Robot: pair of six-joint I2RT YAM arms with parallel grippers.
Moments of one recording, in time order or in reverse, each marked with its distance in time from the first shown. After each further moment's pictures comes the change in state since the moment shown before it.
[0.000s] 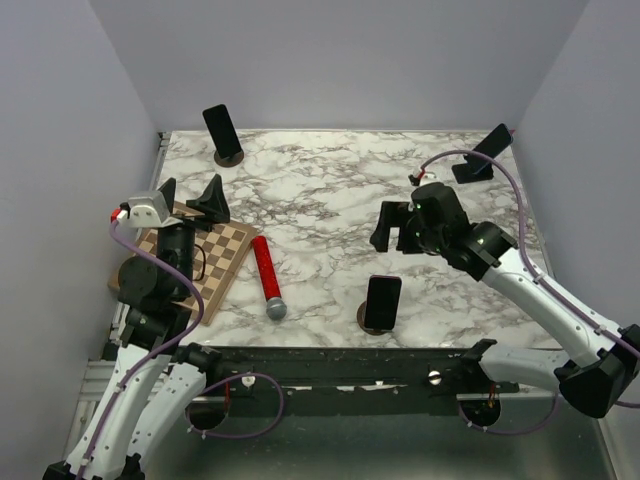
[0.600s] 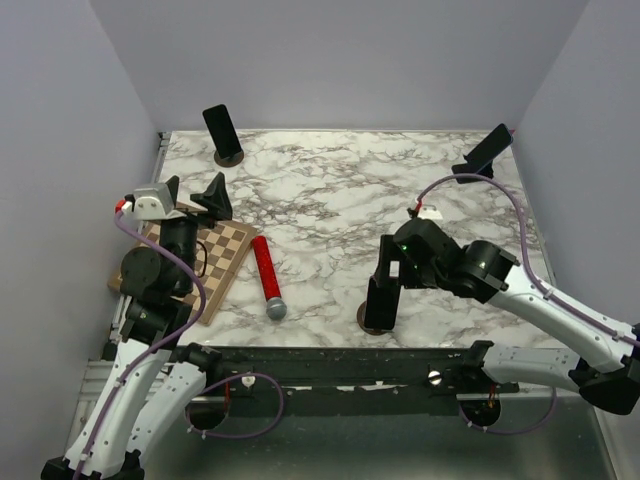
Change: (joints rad) left arm -0.002 0.031 0.026 -0.037 0.001 0.000; right arm 0.264 -0.068 0.002 -0.308 0.206 0.255
